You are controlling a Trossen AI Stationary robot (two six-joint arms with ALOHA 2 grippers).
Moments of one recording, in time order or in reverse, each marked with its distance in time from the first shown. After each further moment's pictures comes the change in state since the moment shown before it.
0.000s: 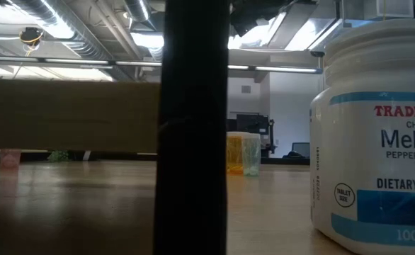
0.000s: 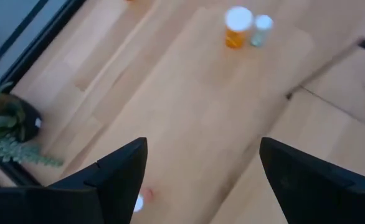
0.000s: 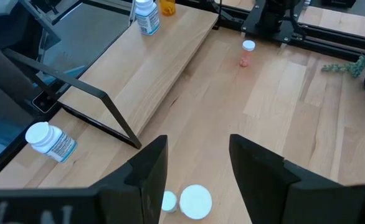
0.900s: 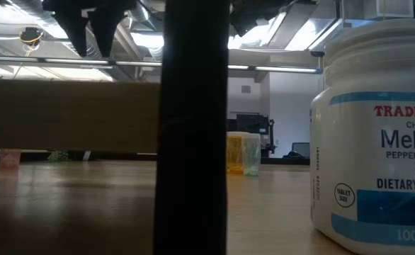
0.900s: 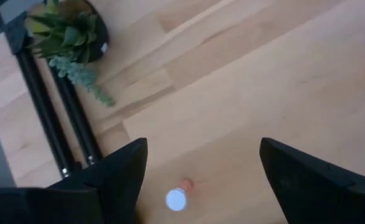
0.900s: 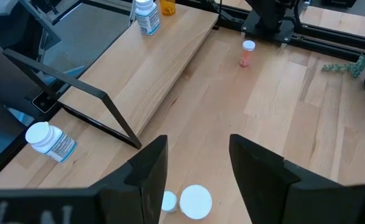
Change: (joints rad) left arm 0.392 -0.027 -0.248 0.003 0.117 -0.127; right arm 0.000 0.000 0.000 0.000 0.000 0.000
